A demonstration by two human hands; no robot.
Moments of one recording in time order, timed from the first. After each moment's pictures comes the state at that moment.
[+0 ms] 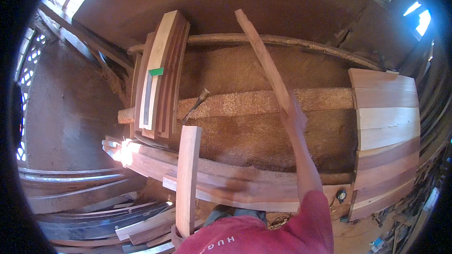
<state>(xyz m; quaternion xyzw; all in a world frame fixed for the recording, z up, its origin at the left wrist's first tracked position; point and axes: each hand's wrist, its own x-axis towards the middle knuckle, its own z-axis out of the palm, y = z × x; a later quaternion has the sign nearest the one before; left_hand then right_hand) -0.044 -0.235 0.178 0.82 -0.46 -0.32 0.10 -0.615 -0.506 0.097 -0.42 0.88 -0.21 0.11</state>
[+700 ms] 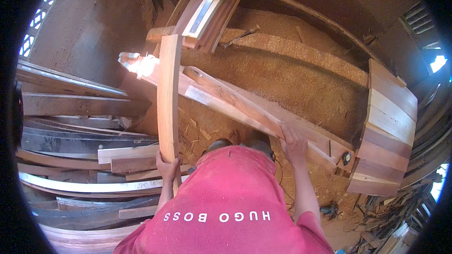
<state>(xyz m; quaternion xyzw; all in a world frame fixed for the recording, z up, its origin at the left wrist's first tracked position) 0.119 -0.144 0.117 0.80 -0.47 -0.21 0.30 -0.368 -0.188 0.163 -0.69 0.69 -0.16 0.13</state>
